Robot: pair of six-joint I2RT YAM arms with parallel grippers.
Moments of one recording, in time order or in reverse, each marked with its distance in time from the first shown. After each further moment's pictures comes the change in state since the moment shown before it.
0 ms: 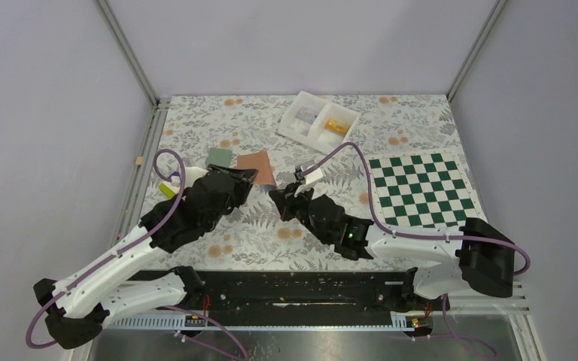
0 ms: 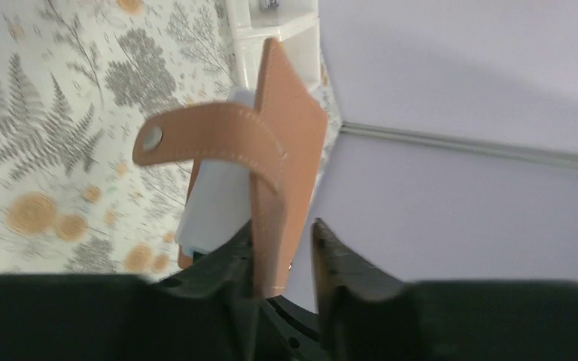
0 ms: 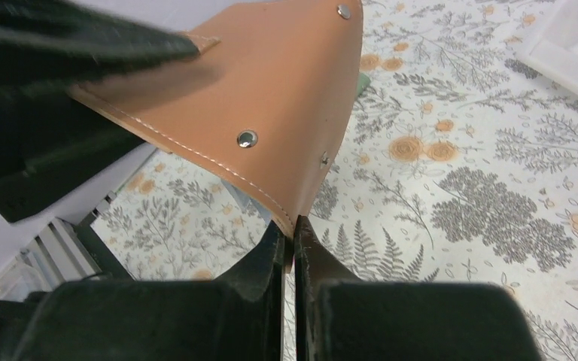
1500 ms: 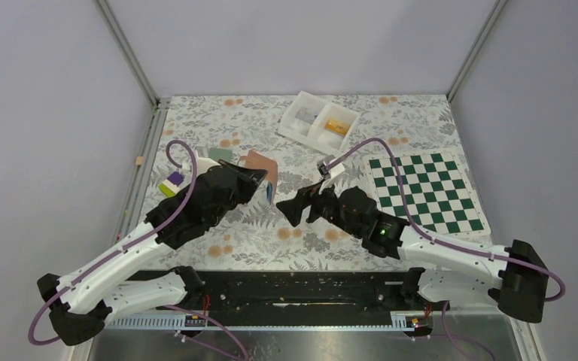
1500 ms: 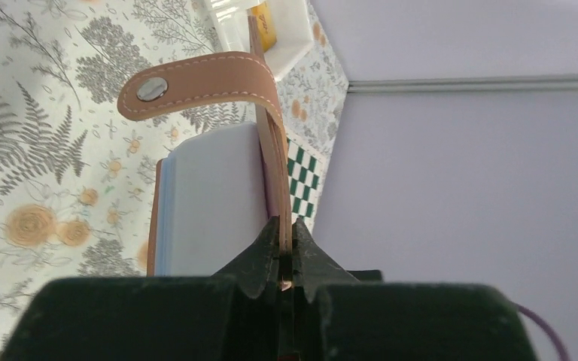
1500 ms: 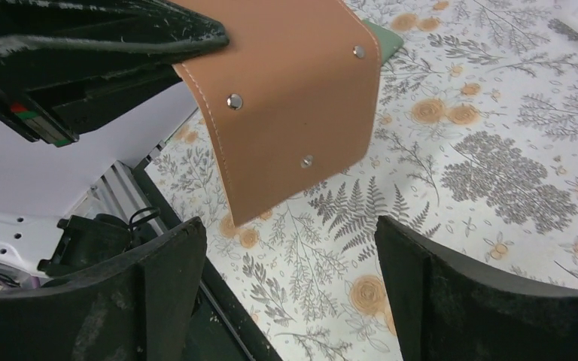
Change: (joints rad) left arm -0.001 0.047 0.021 0.114 0.082 0.256; right arm -0.148 -0.302 -0.083 -0.276 -0.328 0.074
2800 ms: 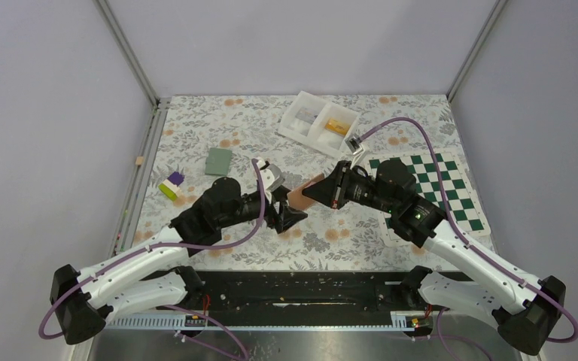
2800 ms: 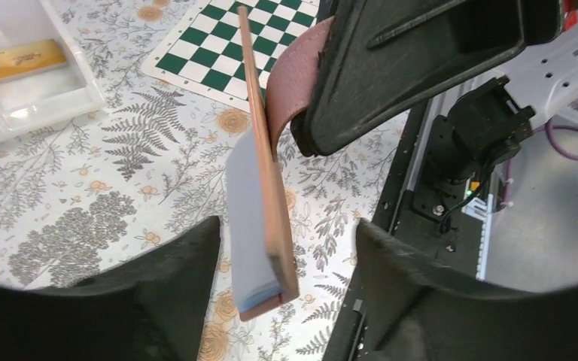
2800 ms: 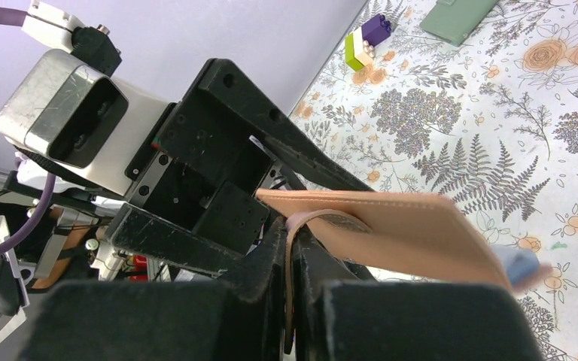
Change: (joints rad) left arm 0.001 0.007 -0.296 0.585 0.789 1.337; right arm -0.283 -0.127 0.137 -0.246 -0.514 0.303
